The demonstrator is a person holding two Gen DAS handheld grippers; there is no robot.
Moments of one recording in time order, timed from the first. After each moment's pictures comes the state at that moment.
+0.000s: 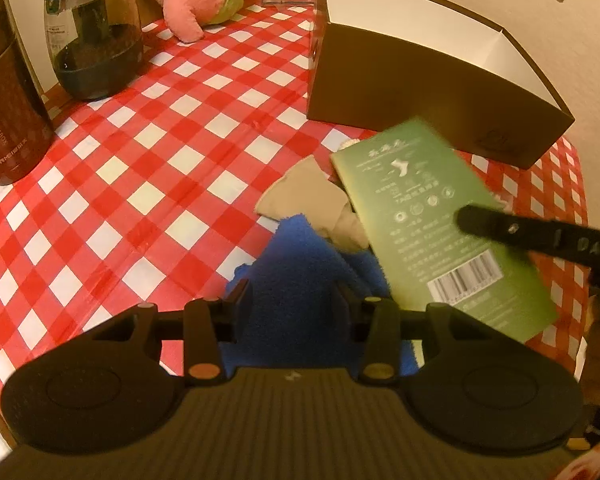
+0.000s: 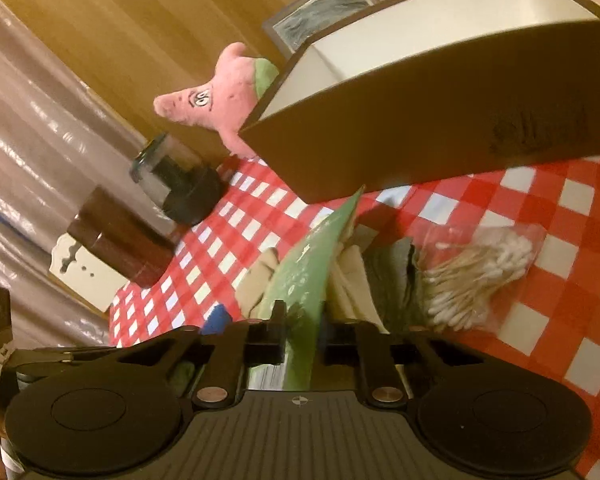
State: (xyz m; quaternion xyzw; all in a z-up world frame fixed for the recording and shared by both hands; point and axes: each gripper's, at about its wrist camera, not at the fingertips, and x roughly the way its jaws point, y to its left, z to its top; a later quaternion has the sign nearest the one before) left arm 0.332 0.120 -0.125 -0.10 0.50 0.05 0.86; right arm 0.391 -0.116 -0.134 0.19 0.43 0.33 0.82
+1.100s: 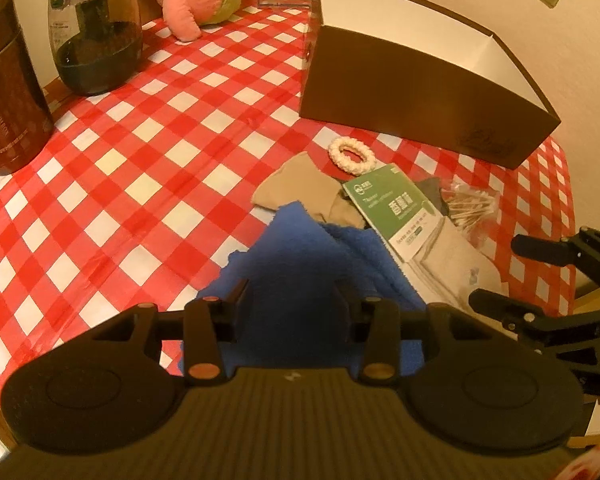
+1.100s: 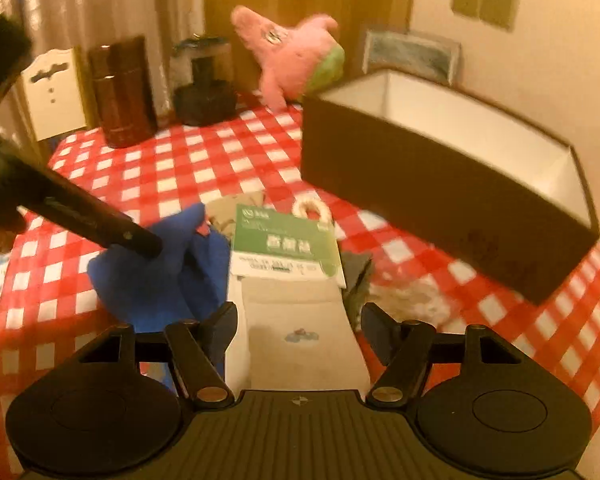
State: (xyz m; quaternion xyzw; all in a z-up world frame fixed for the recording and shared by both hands) left arm 0.320 0.120 -0.123 -0.12 0.50 0.04 0.86; right arm 0.321 -0.089 -0.121 -0.14 0.39 0.32 0.85
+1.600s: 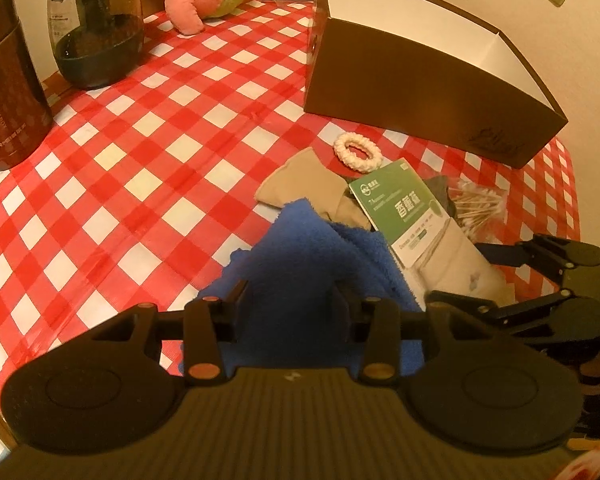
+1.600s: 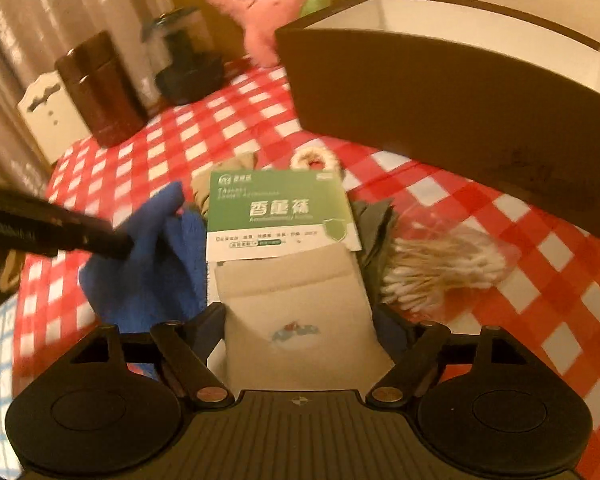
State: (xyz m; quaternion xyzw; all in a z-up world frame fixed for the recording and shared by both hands) left arm 0.324 0.122 -0.128 -0.12 0.50 0.04 0.86; right arm 0.360 -0.088 -0.161 -0.07 0.45 0.35 0.82
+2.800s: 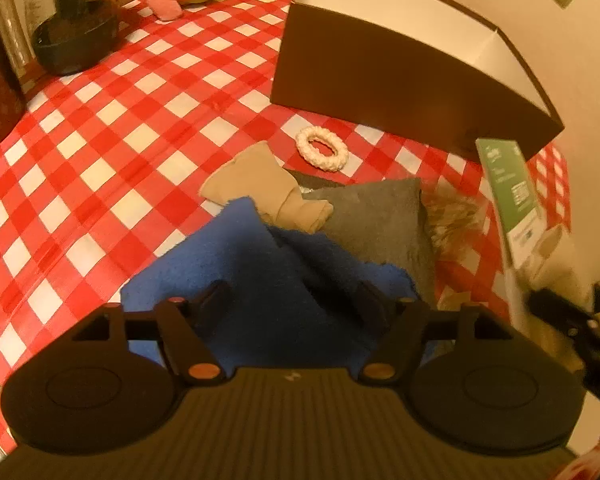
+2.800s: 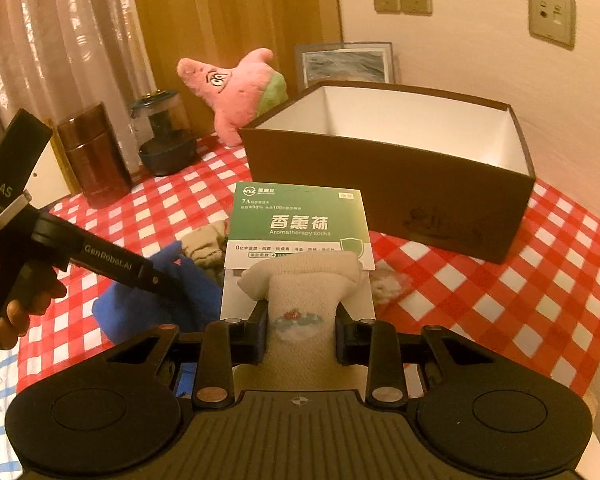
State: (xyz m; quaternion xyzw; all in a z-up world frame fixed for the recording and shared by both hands) left arm 0.348 0.084 -0.136 -0.14 0.51 0.05 0.84; right arm 0.308 -0.153 -0.091 -0.04 0.37 0.29 0.88
